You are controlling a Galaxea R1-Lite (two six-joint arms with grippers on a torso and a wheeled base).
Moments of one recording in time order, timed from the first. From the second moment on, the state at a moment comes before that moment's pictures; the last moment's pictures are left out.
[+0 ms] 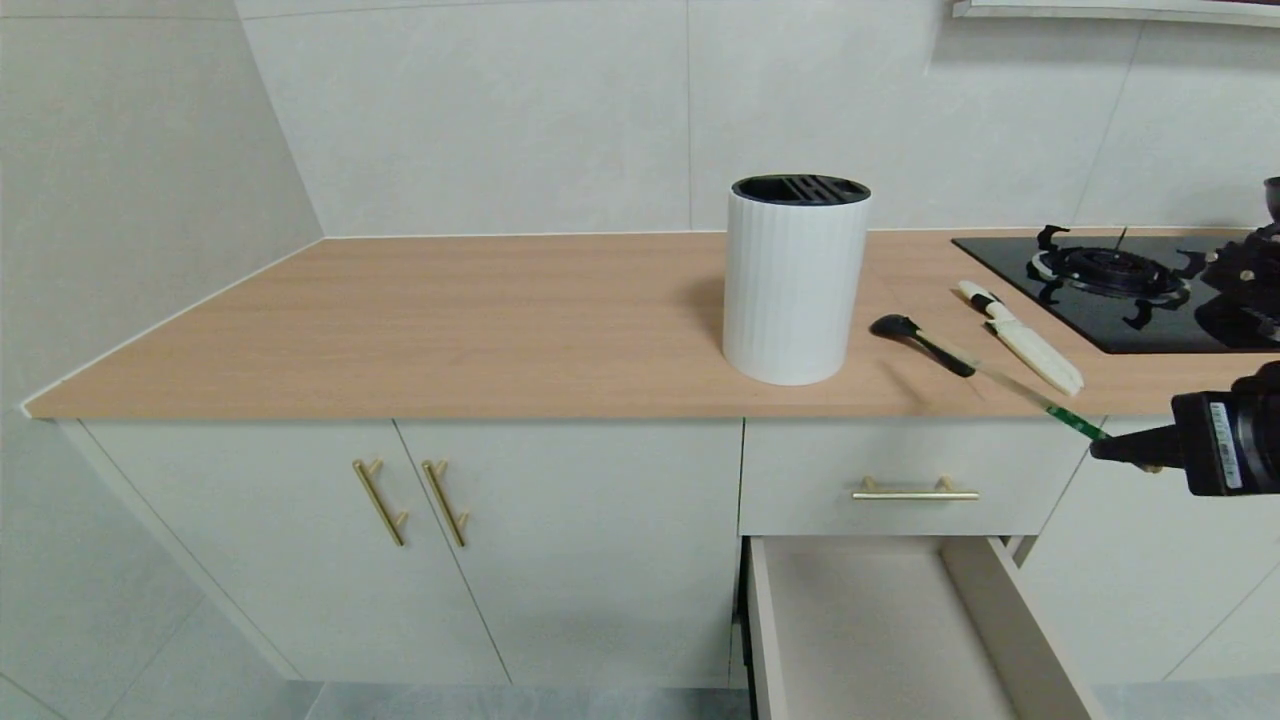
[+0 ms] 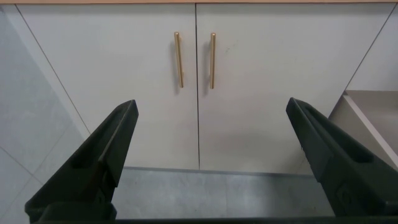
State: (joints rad) left arm 0.00 0.00 0.00 0.00 0.03 0.00; right arm 0.29 1.29 -1.11 0.48 0.01 0.17
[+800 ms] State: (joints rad) left arm 0.00 0.00 0.00 0.00 0.03 0.00; right arm 0.35 1.24 -0.99 0.54 0.17 0.01
